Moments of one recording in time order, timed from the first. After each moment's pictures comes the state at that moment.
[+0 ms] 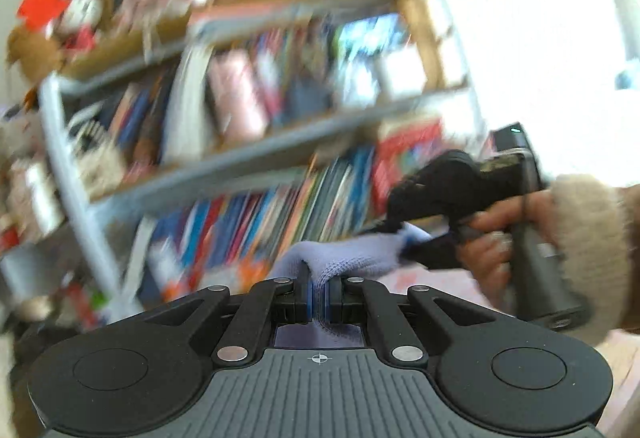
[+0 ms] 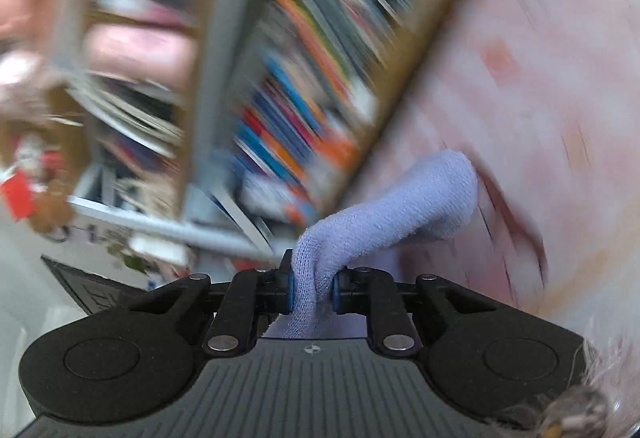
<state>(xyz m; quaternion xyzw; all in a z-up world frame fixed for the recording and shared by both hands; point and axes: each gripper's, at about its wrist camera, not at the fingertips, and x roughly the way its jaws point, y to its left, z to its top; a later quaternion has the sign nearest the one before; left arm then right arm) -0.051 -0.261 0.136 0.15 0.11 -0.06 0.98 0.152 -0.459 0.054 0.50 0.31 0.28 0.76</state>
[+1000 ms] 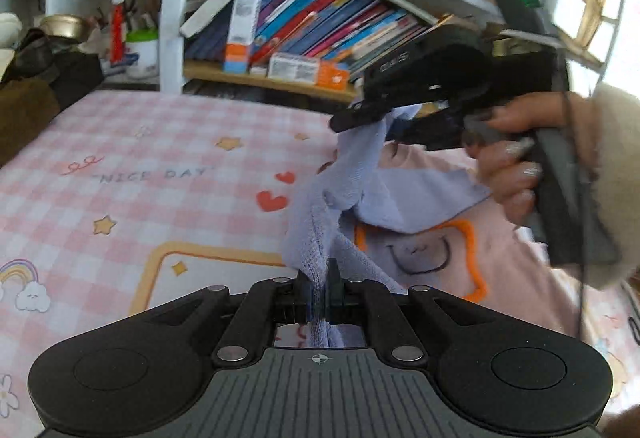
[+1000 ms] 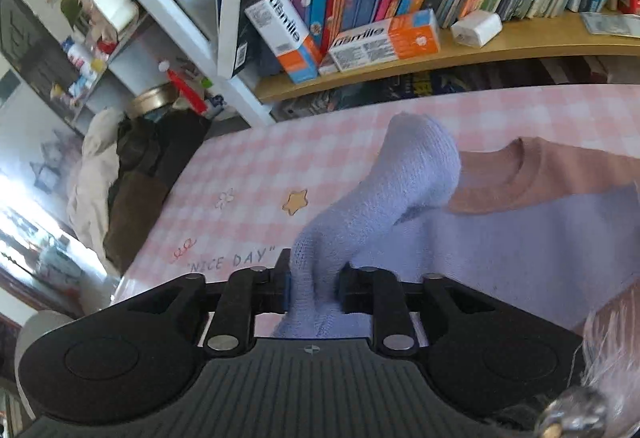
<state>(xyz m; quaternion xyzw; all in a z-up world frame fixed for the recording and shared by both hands) -0.021 -0.132 0.017 -0.11 0.33 0.04 0.94 0.185 -0.252 0.025 0.13 0.44 0.34 0.82</state>
